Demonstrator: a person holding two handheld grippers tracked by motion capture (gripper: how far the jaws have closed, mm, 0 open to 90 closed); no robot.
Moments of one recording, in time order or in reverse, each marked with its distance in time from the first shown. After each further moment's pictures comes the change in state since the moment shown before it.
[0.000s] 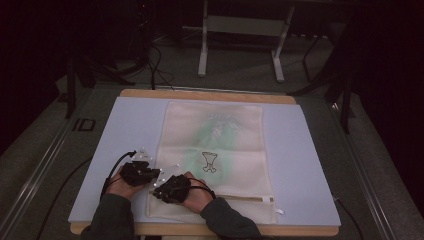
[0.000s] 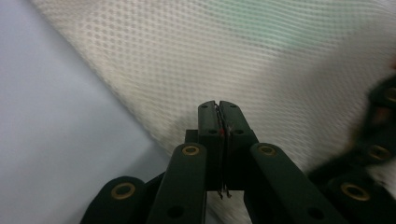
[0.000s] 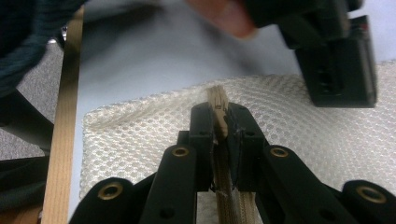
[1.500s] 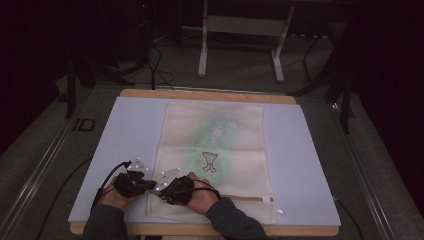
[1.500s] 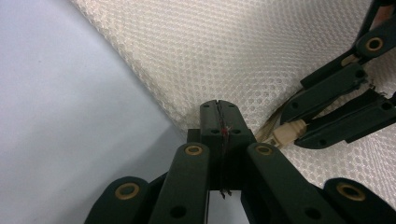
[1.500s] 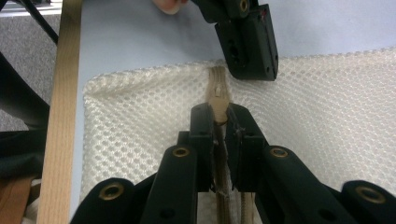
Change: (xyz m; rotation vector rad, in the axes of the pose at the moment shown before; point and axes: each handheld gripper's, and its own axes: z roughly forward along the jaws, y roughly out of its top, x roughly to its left) left arm -0.010 -0.019 -0.012 0.093 0.004 -0.021; right arm 0.006 -0.003 -0.013 0.057 -0.049 -0.078
